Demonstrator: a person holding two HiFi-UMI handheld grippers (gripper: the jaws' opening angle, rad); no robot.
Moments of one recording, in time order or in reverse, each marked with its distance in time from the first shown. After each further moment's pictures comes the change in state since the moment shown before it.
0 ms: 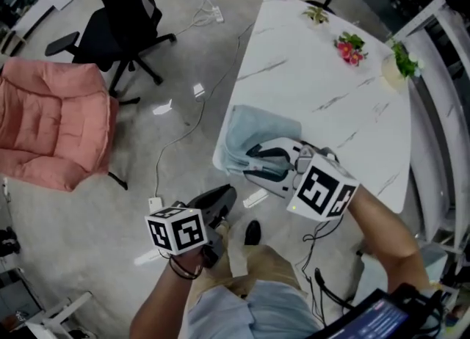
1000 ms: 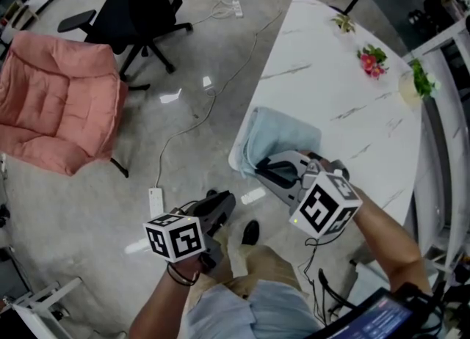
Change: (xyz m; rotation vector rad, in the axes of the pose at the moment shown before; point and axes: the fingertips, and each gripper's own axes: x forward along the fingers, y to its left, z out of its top) left arm -0.031 0.028 -0.006 -0.076 -0.059 0.027; right arm 0.030 0.008 -0.002 -0.115 0.099 -0.004
